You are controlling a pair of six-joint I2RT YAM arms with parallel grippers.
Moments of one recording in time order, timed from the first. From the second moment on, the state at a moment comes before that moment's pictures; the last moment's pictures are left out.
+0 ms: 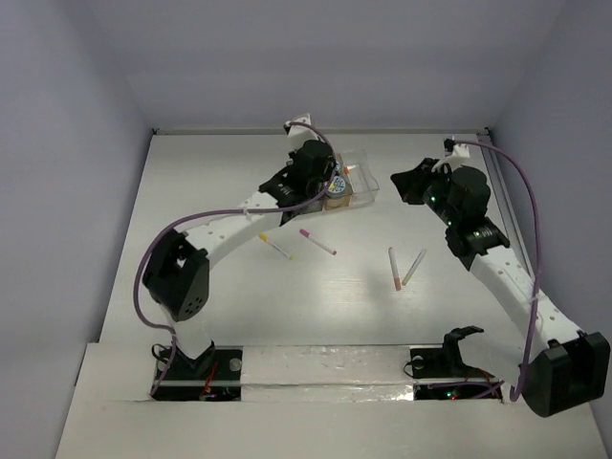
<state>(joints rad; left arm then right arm) -0.75 1.70 1.40 -0.05 -0.51 -0.69 0.27 1.10 0.90 0.06 -0.18 0.47</state>
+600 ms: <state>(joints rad) -0.77 2.35 2.05 -0.11 -0.36 -0.70 0.27 0.76 0.61 0.00 -0.16 0.51</state>
